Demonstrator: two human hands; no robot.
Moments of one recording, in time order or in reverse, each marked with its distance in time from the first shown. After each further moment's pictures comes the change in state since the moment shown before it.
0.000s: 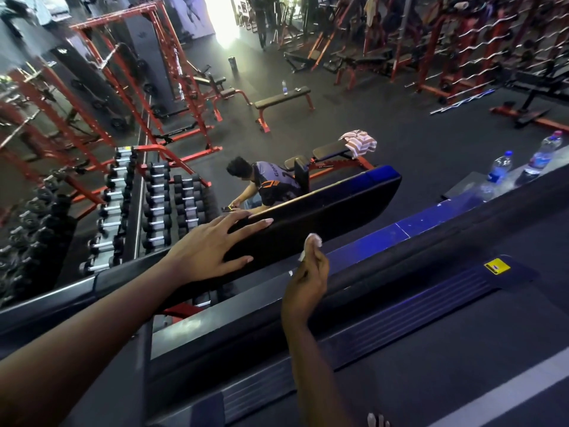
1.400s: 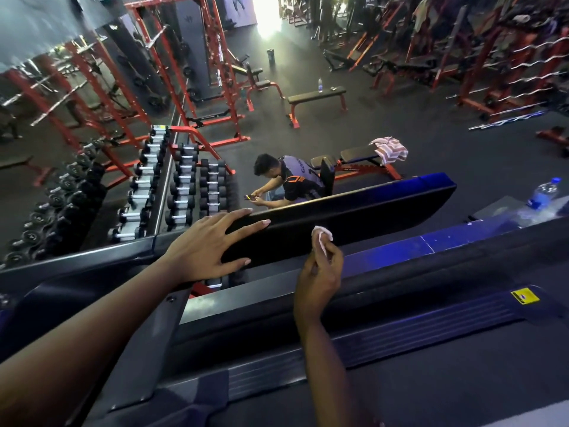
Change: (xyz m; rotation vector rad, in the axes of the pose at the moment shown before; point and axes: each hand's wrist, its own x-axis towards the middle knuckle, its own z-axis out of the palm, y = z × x) left_hand -0.083 -0.017 -0.003 0.122 0.040 -0.131; right_hand -0.042 -0.005 0.028 0.118 0.044 -0.352
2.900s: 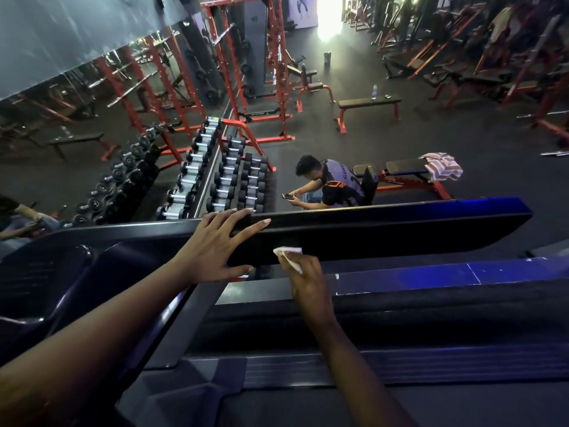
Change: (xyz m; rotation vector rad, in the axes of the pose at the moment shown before) left_hand -0.075 -0.019 0.008 0.116 -0.016 -0.259; right_hand -0.036 -0.007 0.014 -0.175 -0.894 -0.349
